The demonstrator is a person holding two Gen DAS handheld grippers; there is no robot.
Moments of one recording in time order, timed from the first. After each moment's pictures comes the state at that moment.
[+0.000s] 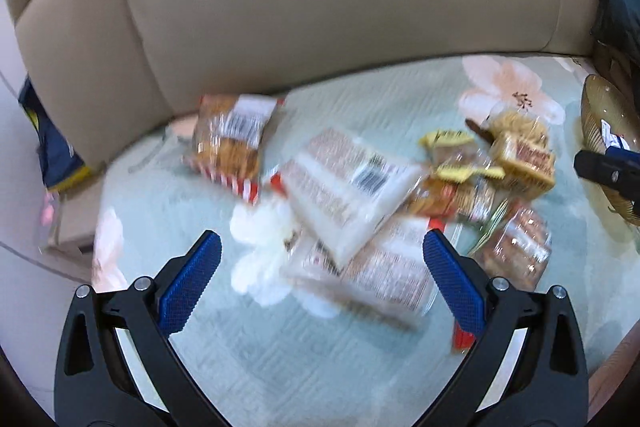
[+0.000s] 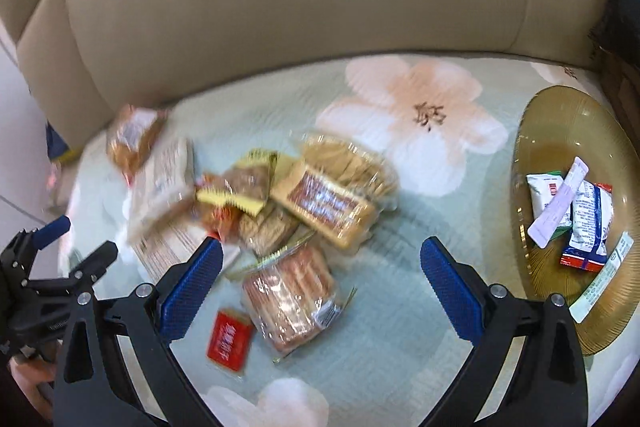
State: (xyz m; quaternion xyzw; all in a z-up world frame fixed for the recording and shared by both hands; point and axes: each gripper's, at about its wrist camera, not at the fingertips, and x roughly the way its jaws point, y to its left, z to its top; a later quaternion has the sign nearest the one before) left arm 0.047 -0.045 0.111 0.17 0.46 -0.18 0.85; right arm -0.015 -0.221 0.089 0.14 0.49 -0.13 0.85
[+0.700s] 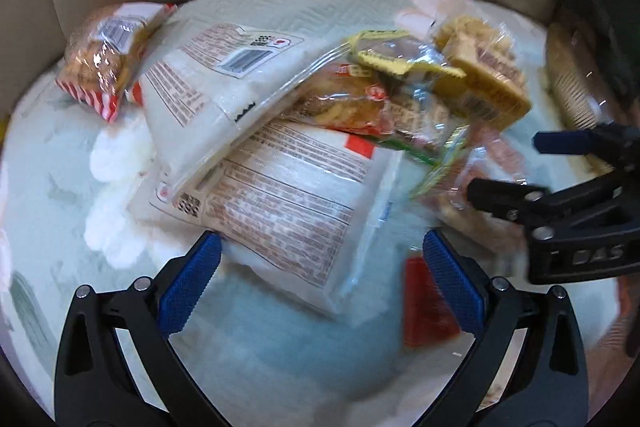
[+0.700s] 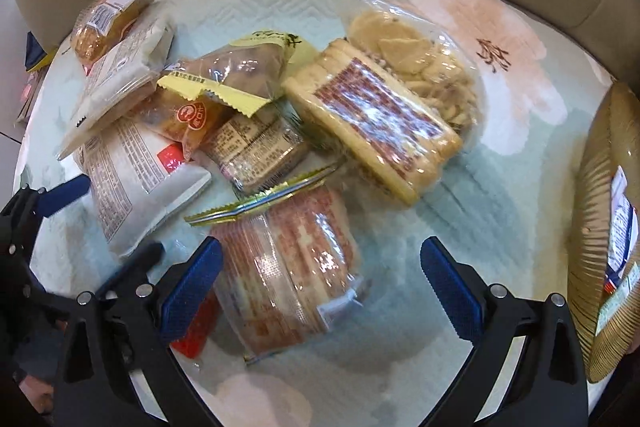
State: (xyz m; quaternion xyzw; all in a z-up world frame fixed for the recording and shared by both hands) left arm 0.024 -0.077 0.023 0.14 0.52 -0.27 0.80; right arm 0.009 -0.198 0.012 0.06 0.60 -0.10 0.79
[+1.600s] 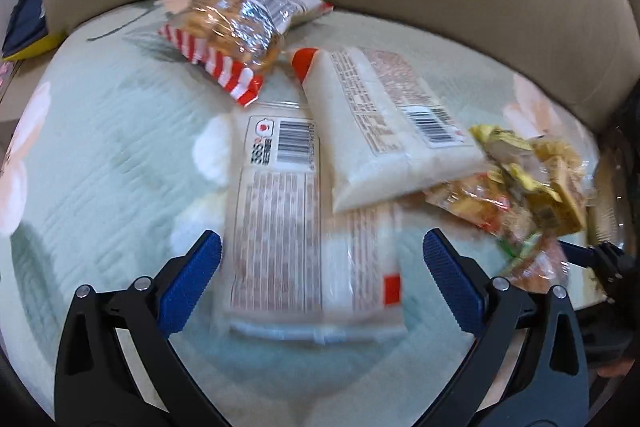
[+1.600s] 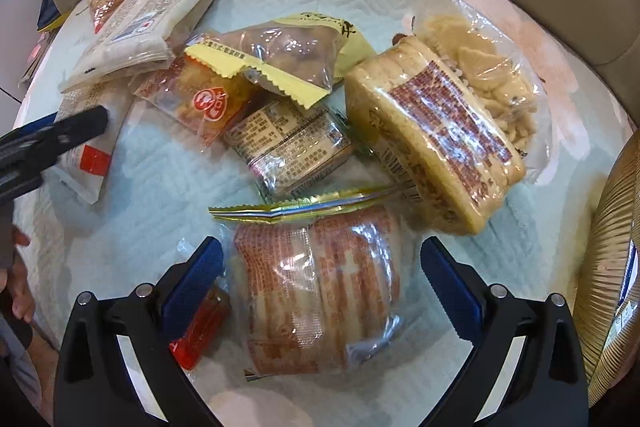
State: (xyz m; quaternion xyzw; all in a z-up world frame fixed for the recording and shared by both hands) left arm 0.081 -0.009 0.016 0.00 0.54 -0.17 0.83; right arm 0.032 -0.164 -0.022 0.01 0.61 -0.07 0.79
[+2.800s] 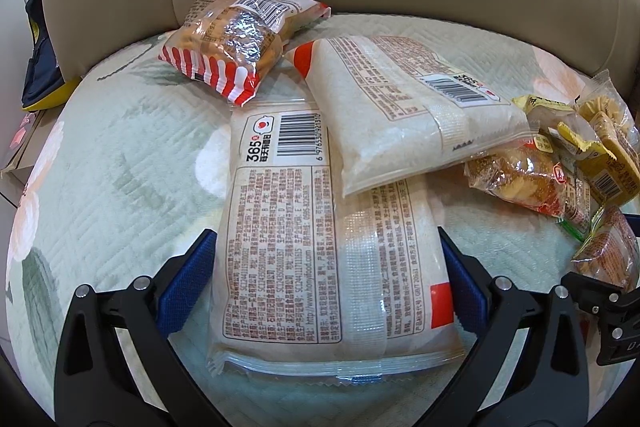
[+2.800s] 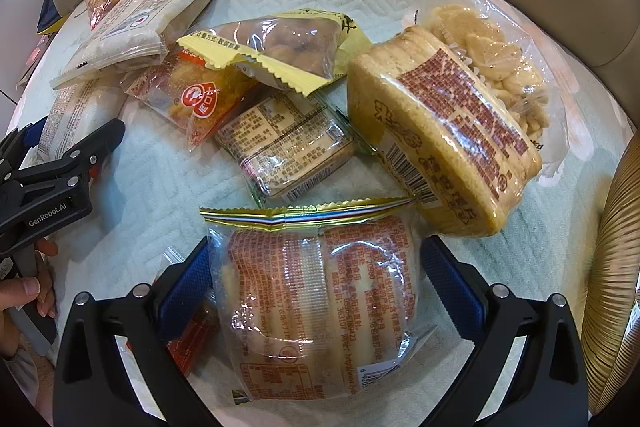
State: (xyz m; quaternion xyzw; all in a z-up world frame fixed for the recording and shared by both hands) left arm 0.064 -0.015 -0.007 0.08 0.46 -0.14 0.87; right arm 0.027 -0.166 -0.026 0.01 0.58 -0.08 0.81
